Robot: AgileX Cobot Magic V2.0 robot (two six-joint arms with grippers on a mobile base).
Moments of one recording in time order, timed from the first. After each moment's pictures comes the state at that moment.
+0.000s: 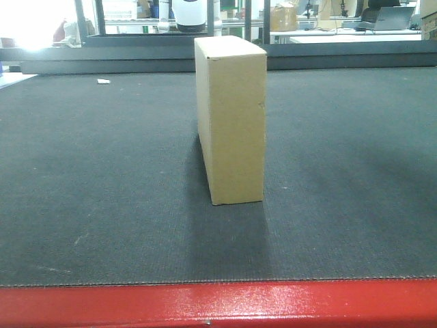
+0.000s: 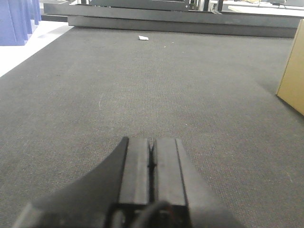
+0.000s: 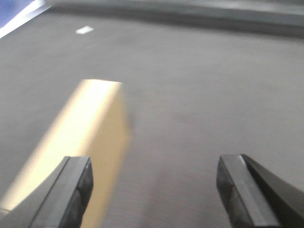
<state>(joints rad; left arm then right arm) -0.07 -0.01 0.03 -0.08 0.12 0.05 0.34 1.09 -1.08 0.08 0.42 0.01</state>
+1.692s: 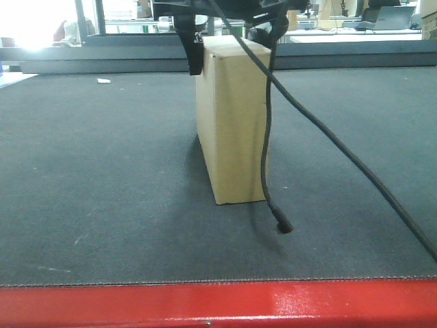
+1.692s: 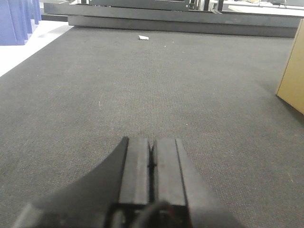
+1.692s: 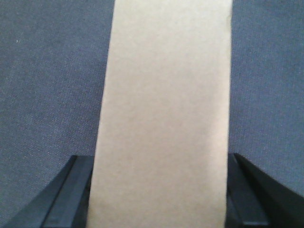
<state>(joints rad) -0.07 -0.01 0.03 -0.08 0.12 0.05 0.65 1.96 -1.85 -0.28 0.98 0.57</state>
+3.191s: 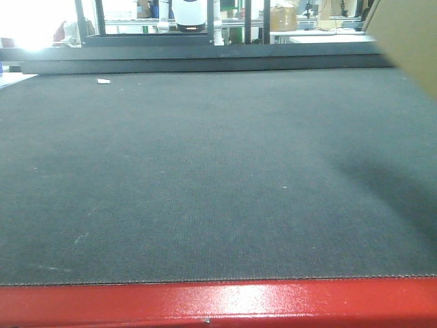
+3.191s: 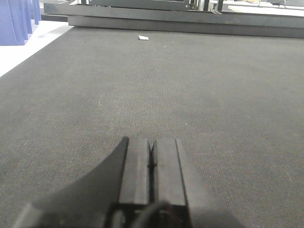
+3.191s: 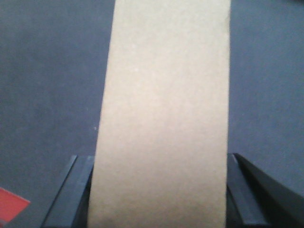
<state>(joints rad) -0.07 -0.01 0.03 -0.08 0.12 0.05 0.43 0.51 -0.71 -0.18 0.70 0.13</state>
